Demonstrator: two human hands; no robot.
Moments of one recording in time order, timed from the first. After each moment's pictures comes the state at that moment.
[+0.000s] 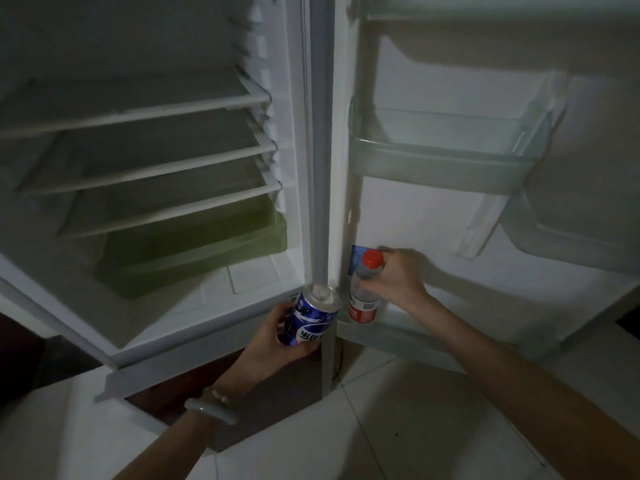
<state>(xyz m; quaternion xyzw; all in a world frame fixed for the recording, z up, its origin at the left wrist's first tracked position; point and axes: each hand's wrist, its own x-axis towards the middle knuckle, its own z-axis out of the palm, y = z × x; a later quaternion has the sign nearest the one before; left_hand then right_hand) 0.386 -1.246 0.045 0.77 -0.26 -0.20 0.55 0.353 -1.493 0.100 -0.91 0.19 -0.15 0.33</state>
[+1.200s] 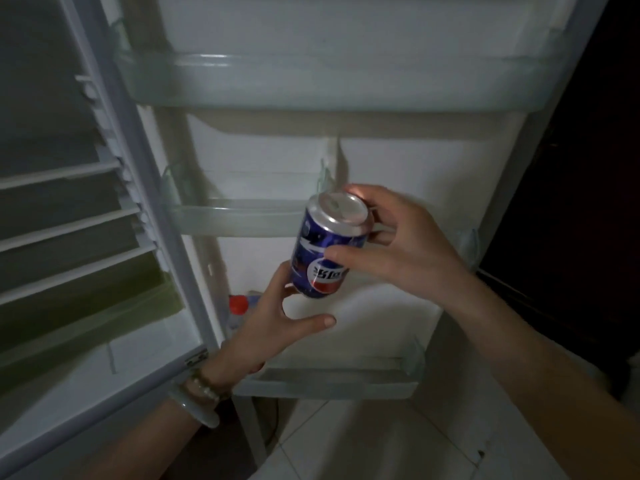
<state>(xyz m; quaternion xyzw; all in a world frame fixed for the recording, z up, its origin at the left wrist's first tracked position) 0.311 -1.435 0.182 0.63 -0.47 -0.15 0.60 0.180 -1.558 0.305 -0.86 0.09 -0.29 0.41</state>
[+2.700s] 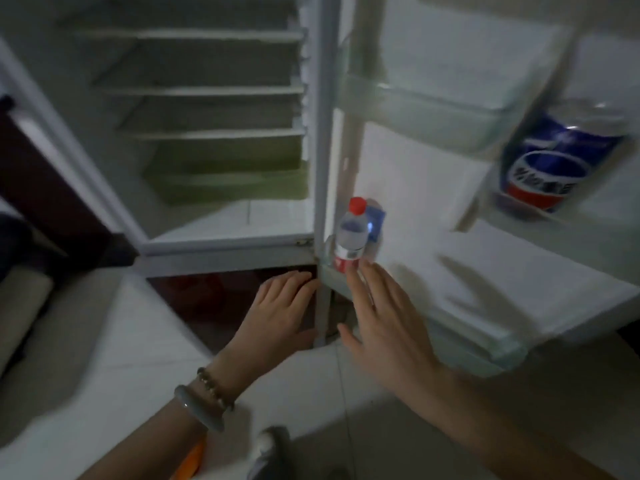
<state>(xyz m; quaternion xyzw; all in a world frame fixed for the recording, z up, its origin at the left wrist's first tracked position) 0.241 -1.290 0.075 0.92 -0.35 0.13 0.11 0.174 -1.464 0.130 -0.98 -0.10 -0.13 0.05</state>
